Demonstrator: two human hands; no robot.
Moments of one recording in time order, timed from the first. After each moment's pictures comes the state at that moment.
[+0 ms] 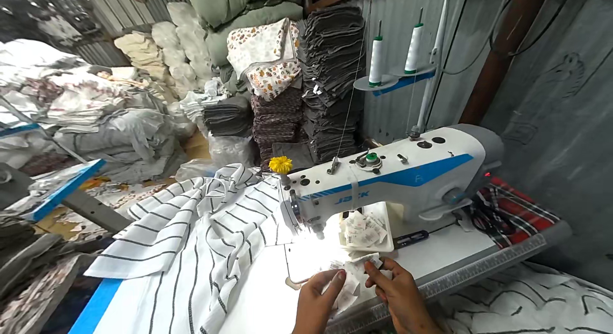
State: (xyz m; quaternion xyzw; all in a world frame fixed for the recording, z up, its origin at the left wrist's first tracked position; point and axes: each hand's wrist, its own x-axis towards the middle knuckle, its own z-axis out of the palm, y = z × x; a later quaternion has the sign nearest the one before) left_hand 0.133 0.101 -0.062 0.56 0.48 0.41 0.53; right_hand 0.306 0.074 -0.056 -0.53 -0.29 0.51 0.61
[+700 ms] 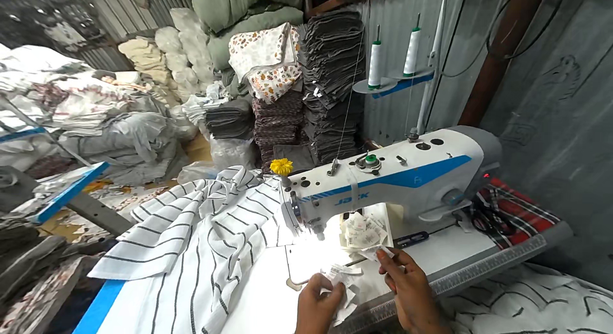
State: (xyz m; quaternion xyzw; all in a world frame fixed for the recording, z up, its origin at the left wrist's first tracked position) left_hand 0.133 0.095 -0.068 0.57 0.52 0.41 0.49; right_hand 0.313 0.078 -0.051 -0.52 -0.28 0.43 0.69
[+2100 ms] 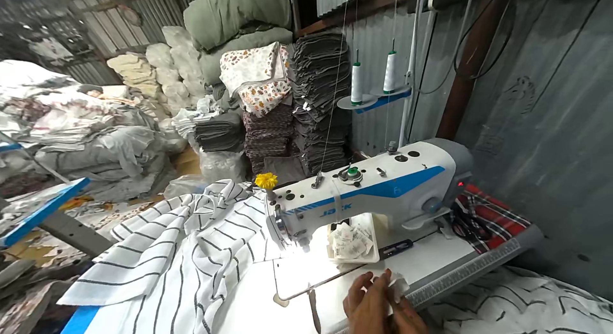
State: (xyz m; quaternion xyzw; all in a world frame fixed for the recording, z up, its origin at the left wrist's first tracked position) left_hand 0.231 0.056 -0.044 0.79 0.36 0.44 0.23; right_hand 0.301 0.018 -0.030 -0.45 -0.12 0.53 0.71
